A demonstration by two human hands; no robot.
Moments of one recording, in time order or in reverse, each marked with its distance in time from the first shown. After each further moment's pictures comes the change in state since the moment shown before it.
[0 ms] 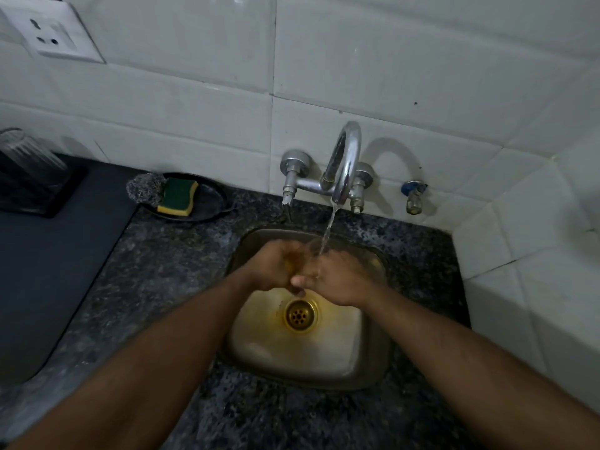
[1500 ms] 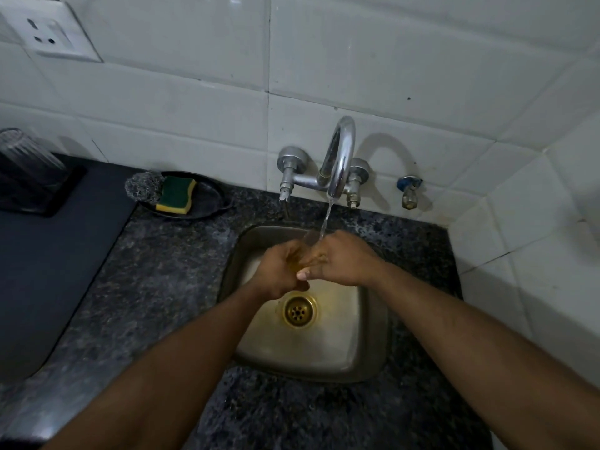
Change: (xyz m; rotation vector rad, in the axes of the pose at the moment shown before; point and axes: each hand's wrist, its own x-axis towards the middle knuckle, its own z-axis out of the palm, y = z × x) left_hand -0.013 0.013 0.036 -0.252 0.229 -0.114; right_hand 0.002 0.009 -0.023 -0.007 0.036 -0.028
